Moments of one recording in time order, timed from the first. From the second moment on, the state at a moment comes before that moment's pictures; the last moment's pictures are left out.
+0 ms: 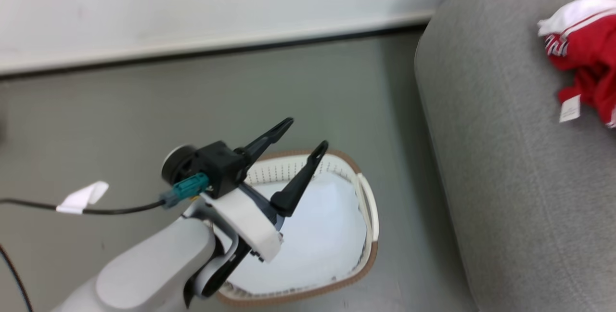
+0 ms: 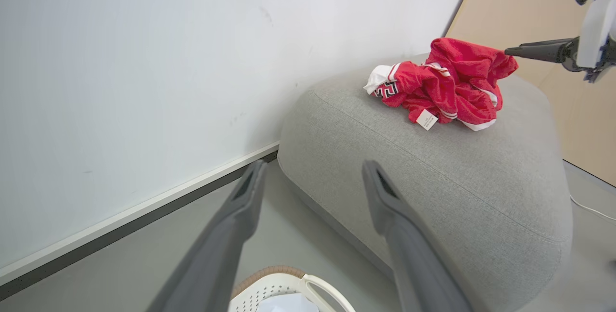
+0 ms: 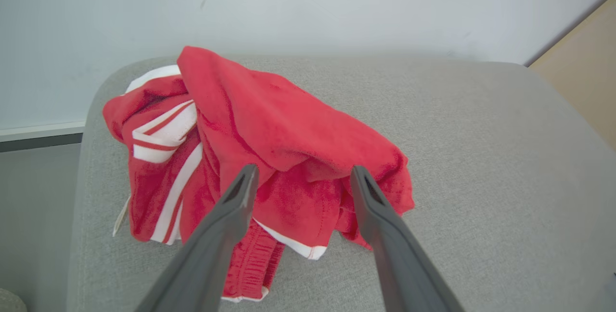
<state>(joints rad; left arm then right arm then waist) -0.79 0.52 -1.04 0.08 -0.77 0.13 -0.24 -0.64 -0.68 0.01 0.59 0.56 0.13 0.25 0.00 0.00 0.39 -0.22</state>
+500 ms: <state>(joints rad) -0.53 0.51 -0.80 0.07 -0.81 0.21 -0.26 -0.49 -0.66 0.04 0.26 0.53 0.13 0.17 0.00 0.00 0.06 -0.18</state>
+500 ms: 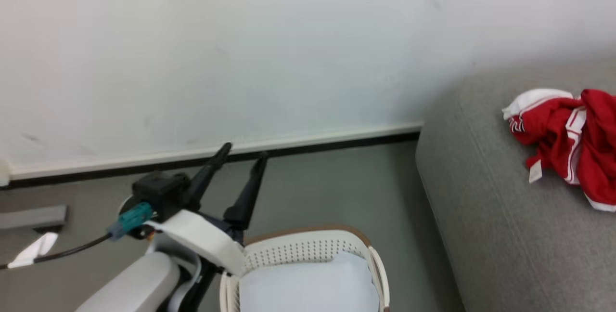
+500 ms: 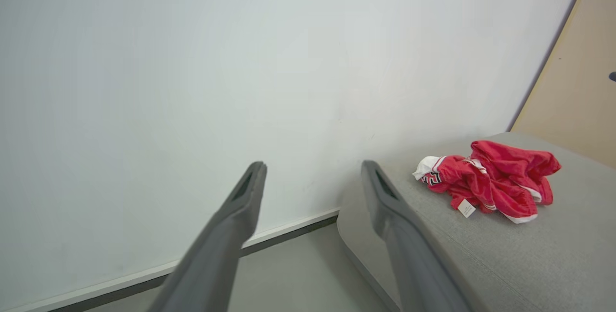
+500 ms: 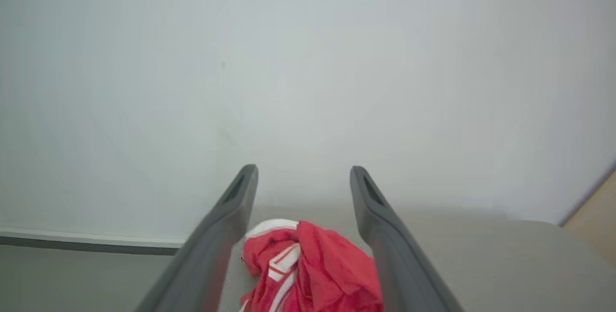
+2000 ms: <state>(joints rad) 0.05 0.11 -0.01 0.17 -0.26 -0.01 -0.26 -0.05 -0.13 0.19 0.24 0.37 0.13 -0.26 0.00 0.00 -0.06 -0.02</state>
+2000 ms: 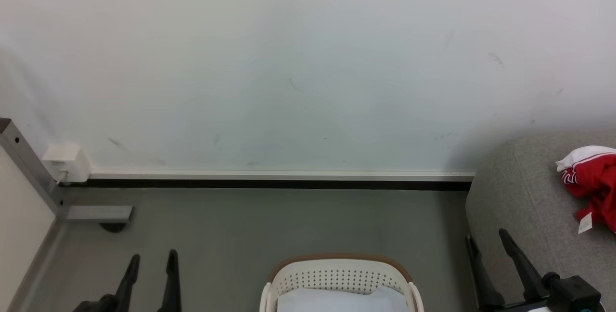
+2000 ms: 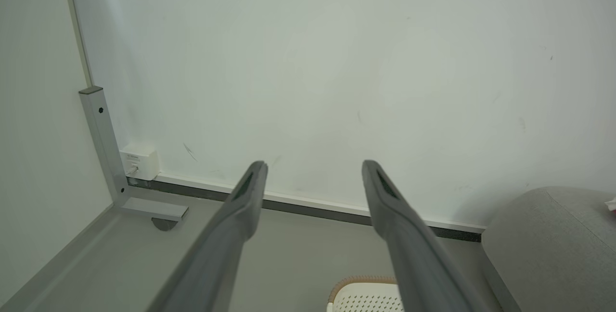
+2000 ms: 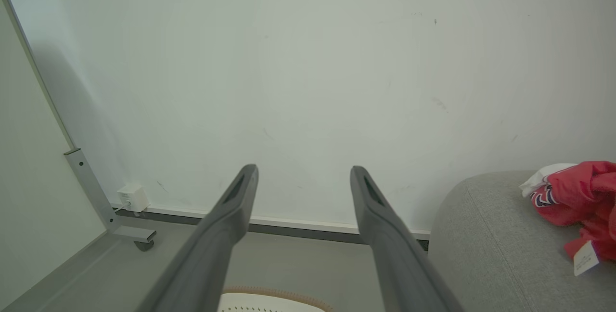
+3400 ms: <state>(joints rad) 0.04 0.05 0.06 0.27 -0.44 -0.09 -0.19 -0.02 -0.11 0.17 0.30 0.60 0.13 -0.19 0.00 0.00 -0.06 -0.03</state>
